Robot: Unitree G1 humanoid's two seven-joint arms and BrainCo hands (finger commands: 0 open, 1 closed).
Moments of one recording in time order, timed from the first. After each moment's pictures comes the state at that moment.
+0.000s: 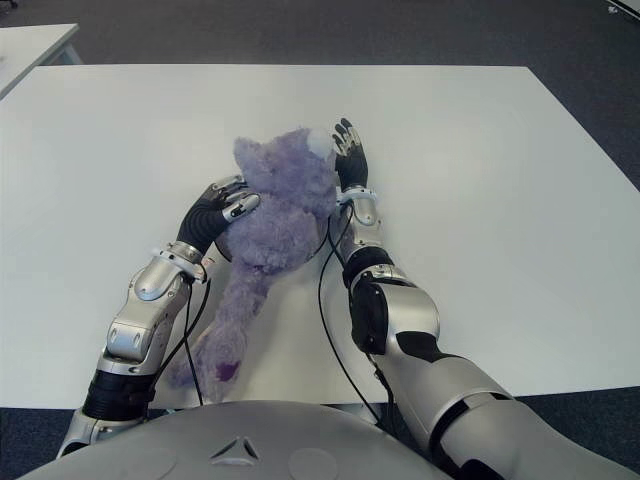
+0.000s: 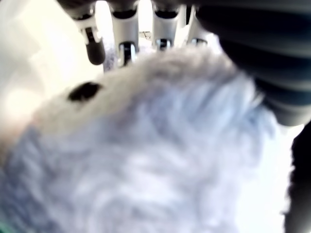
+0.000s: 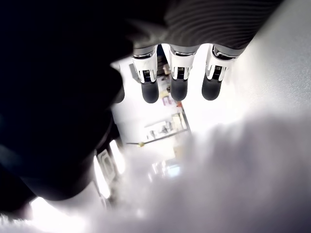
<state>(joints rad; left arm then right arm) 0.04 0.15 -0.14 -0.27 -0.12 0.21 -0.21 -0.79 0.07 -0.38 1.23 0.08 -0.47 0.09</state>
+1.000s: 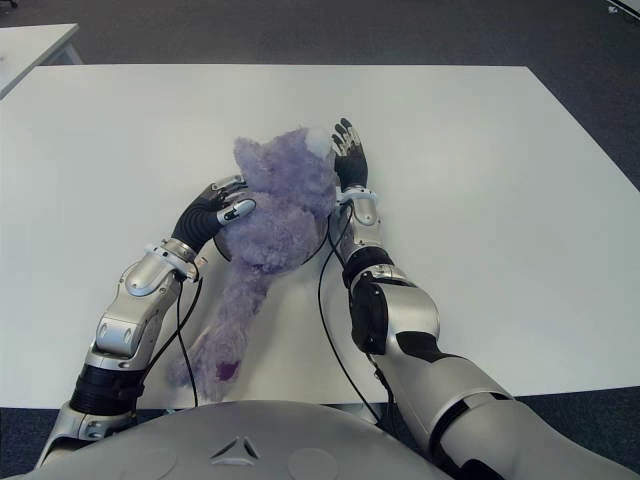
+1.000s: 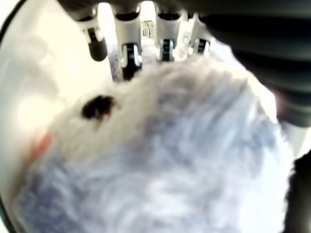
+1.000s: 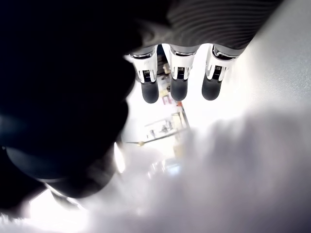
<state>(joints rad) 0.02 0.23 -0.13 -0.27 -0.12 0.22 -0.27 -0.79 0.07 -0.37 1.23 0.08 -0.47 0.09</state>
